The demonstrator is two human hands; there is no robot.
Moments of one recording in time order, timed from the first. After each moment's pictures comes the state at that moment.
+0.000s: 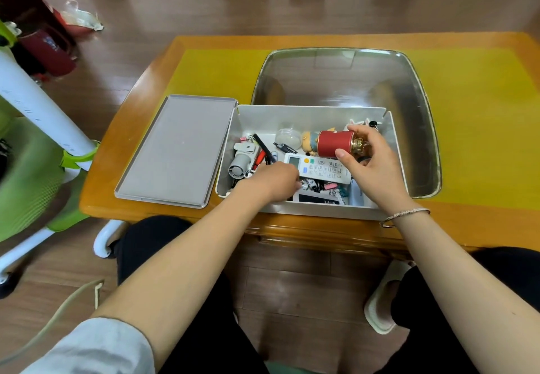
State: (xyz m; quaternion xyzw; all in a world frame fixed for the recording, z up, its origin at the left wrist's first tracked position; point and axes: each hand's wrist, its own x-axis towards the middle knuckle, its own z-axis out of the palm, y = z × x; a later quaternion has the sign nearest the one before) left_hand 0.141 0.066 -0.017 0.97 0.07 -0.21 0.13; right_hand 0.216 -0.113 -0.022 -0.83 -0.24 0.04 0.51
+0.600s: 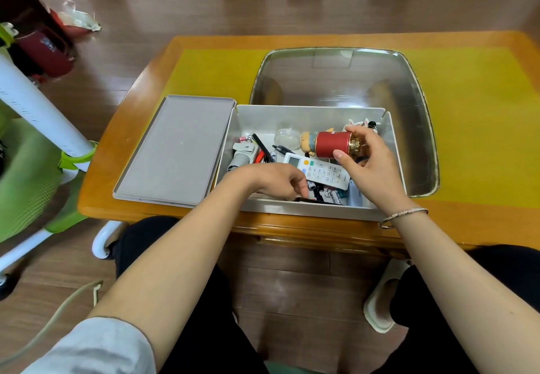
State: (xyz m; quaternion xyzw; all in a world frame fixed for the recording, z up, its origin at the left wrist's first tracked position) left_hand 0.143 0.078 -0.002 0.89 0.04 -0.33 0.32; right_hand 0.214 -0.114 -0.020 -0.83 -0.24 0.03 0.50
